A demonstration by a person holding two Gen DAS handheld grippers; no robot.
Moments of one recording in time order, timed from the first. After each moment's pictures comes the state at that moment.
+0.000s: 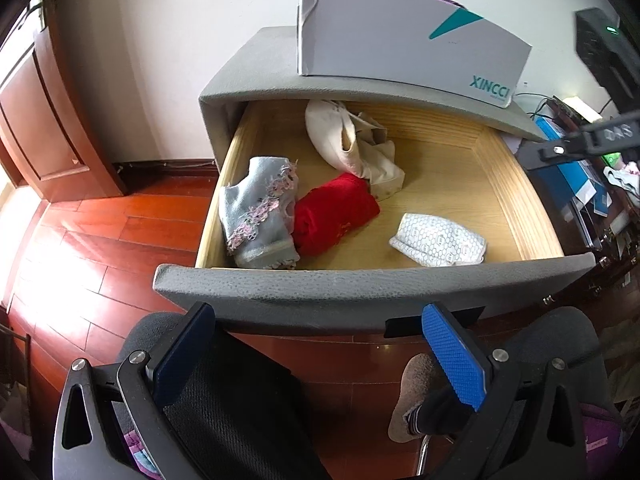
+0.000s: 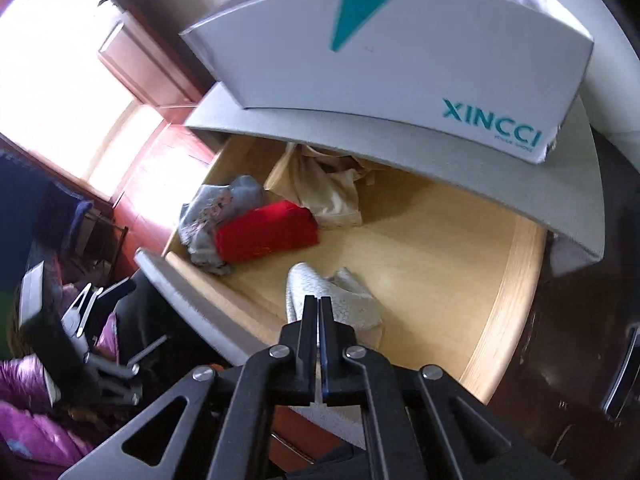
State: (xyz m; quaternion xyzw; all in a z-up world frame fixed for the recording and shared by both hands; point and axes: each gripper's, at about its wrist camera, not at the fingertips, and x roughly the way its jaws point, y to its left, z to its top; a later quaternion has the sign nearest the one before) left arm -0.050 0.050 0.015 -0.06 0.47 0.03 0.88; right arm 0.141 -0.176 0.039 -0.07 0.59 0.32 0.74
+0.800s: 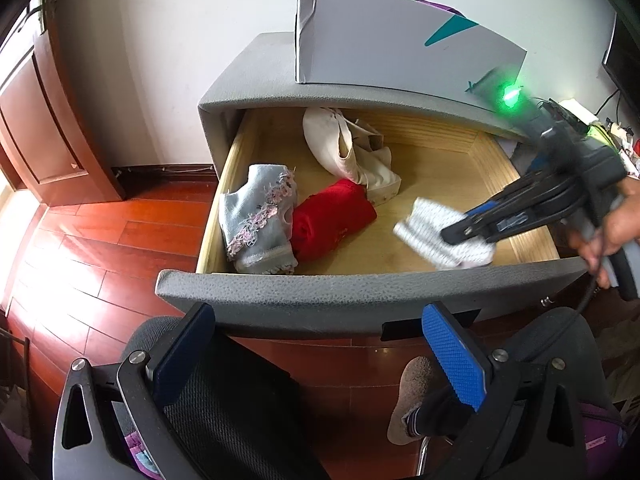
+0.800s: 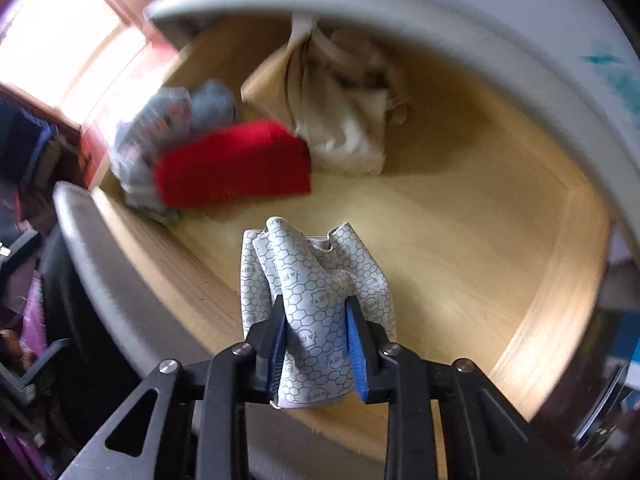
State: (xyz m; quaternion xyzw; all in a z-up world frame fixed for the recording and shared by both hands) left arm -0.051 0.051 0.019 -0.06 0.46 0.02 0.88; right arm 0.135 -0.126 -0.035 -0.18 0.63 0.31 0.69
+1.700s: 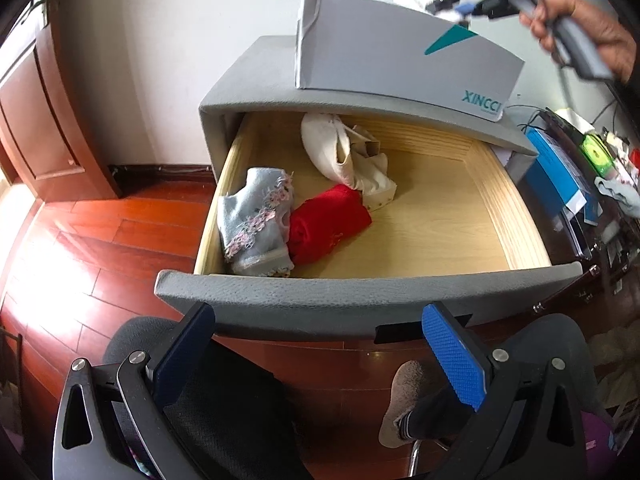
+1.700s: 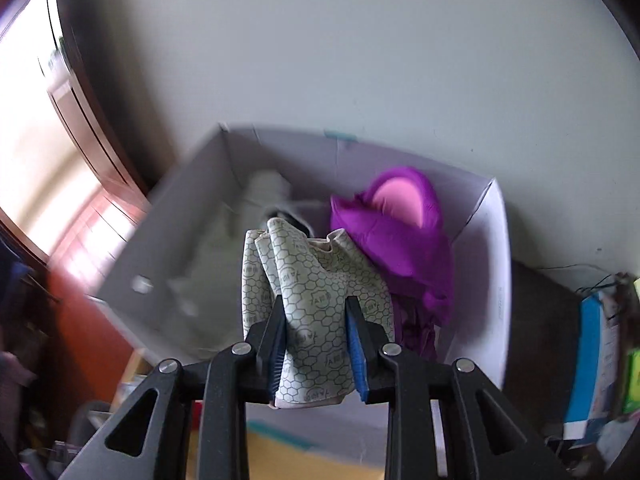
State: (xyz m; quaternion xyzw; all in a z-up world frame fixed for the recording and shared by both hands) left arm -0.052 0.055 0.020 -0.08 0.46 0.02 0.88; right arm 0.289 -0.104 0.146 -0.13 0.47 0.22 0.84
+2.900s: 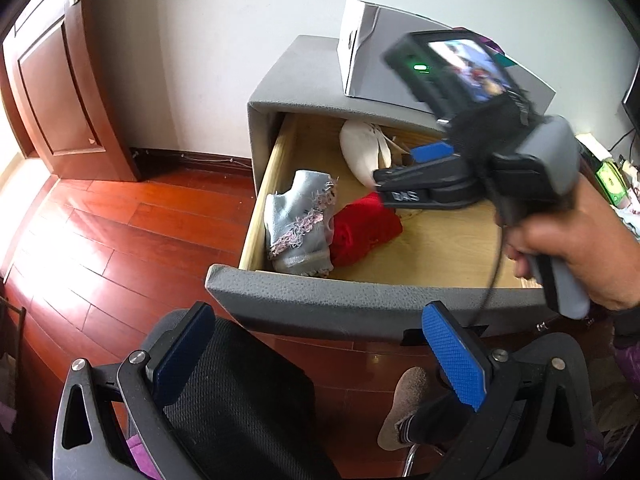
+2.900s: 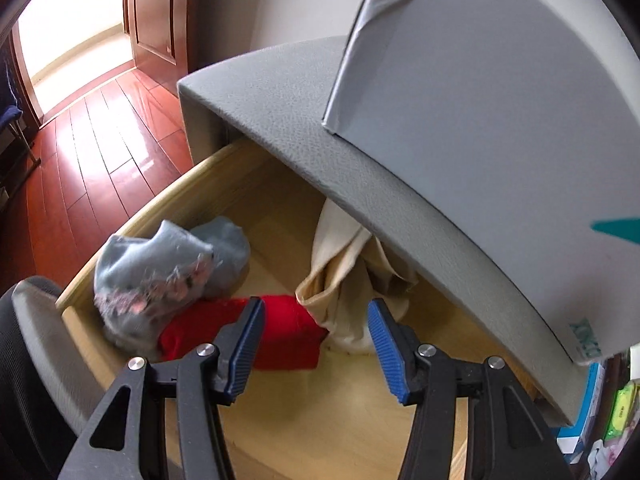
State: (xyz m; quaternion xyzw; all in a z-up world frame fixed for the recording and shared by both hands) left arm -0.062 0.084 0.032 -0.10 0.46 0.05 0.88; right arm 0.118 0.017 -0.001 -0.31 0.46 0.26 0.79
